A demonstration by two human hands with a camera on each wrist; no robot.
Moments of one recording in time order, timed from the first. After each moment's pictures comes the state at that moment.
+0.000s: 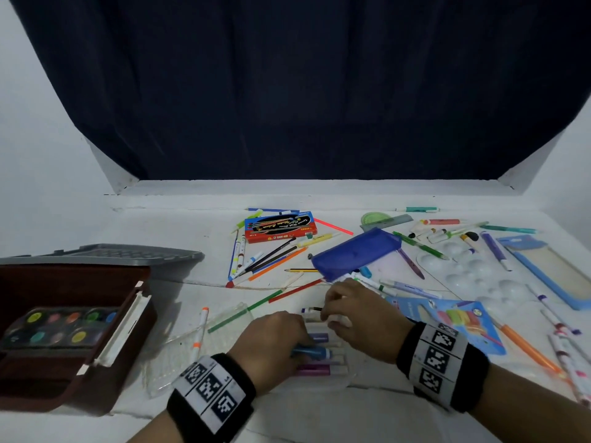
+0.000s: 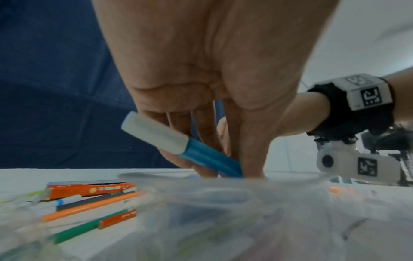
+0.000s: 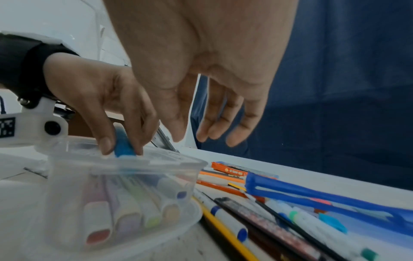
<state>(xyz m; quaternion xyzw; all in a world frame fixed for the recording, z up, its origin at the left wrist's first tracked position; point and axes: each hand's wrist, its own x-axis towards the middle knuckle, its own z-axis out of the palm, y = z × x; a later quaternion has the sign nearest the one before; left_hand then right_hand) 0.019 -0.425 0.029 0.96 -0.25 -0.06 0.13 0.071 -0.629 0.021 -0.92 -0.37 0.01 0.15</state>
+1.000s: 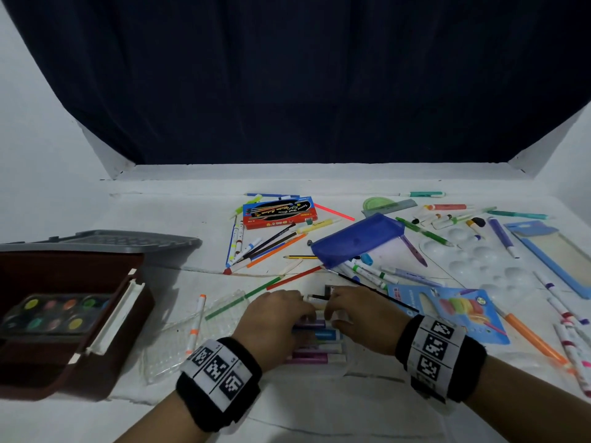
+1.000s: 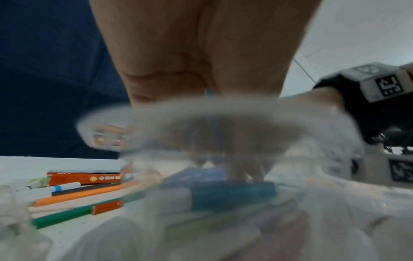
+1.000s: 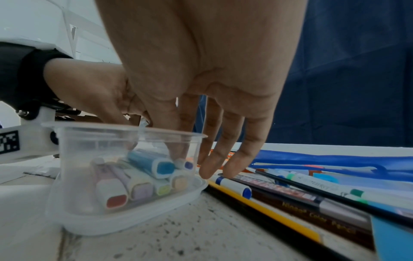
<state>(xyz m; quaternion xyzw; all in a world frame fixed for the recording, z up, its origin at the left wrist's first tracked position) 0.033 -0.436 0.017 0.97 -0.20 -0.02 0.12 0.074 -0.637 0.003 -0.92 -0.34 0.09 0.17</state>
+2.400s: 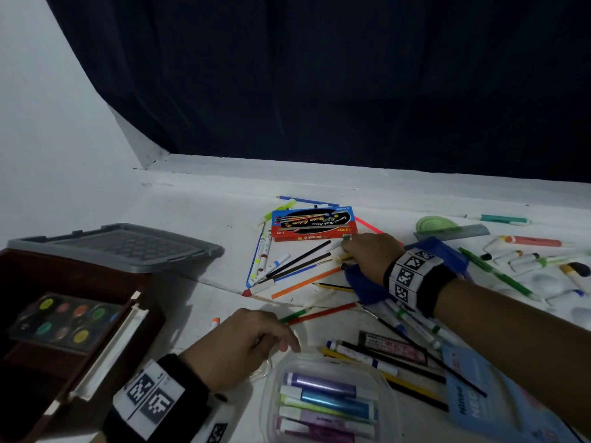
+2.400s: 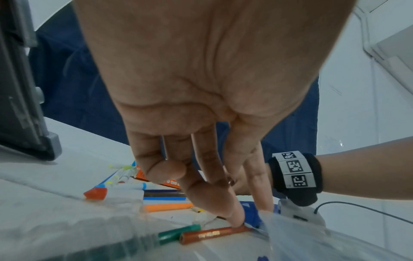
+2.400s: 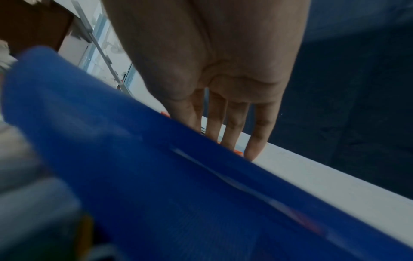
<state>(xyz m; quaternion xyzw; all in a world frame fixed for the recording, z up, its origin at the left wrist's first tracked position) 0.073 -0.355 0.016 0.93 -0.15 -0.11 0.32 0.272 -0.581 0.003 -0.93 -0.35 0.04 -0.07</state>
